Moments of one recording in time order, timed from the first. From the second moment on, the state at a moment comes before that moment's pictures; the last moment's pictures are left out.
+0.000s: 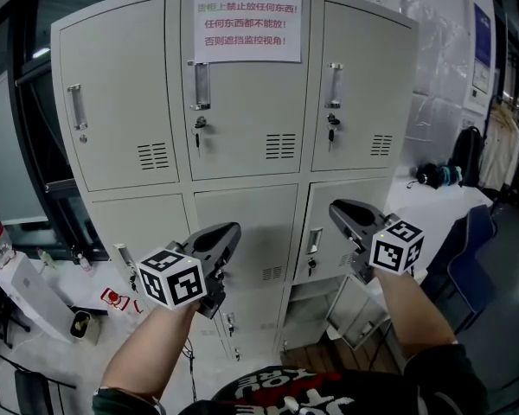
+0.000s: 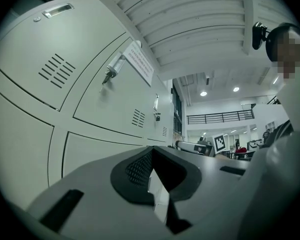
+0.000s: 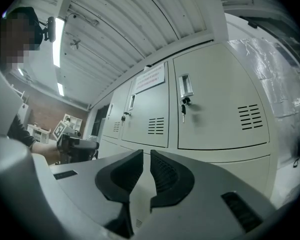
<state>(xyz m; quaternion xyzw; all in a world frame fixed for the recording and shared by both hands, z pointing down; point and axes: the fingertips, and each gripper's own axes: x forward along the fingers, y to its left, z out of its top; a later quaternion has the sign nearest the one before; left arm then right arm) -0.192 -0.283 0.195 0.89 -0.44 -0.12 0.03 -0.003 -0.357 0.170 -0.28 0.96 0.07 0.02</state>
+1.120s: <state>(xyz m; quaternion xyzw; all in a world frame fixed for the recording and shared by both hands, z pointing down) -0.057 -0.310 0.331 0.91 -0.40 -0.08 0.12 0.194 -0.385 0.327 -0.34 0.94 -0.04 -0.01</state>
